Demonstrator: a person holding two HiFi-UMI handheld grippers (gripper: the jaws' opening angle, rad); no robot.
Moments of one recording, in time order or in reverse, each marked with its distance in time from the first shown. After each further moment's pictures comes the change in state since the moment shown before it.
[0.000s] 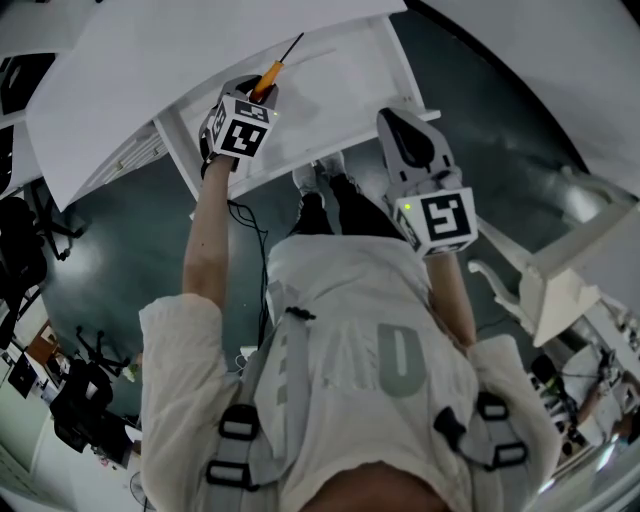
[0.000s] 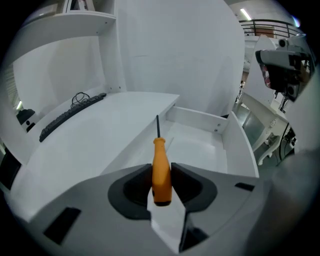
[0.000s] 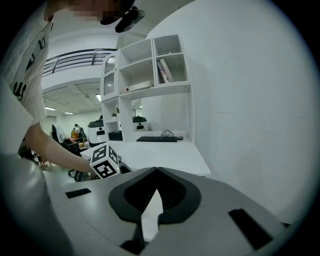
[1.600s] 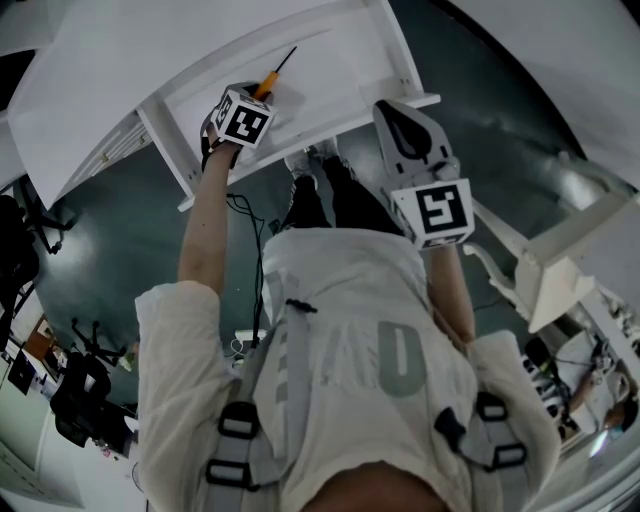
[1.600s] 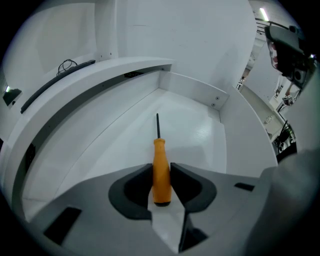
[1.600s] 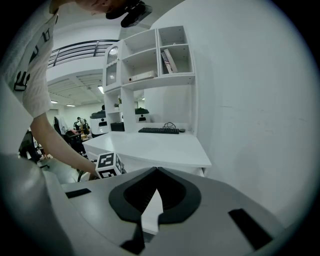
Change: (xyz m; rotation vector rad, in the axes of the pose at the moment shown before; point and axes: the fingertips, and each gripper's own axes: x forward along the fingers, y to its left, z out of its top) left arm 0.051 -0.040 -0.079 -0.065 0.223 -0.123; right arm 0.003 0.002 -0.025 -0.019 0.099 0.019
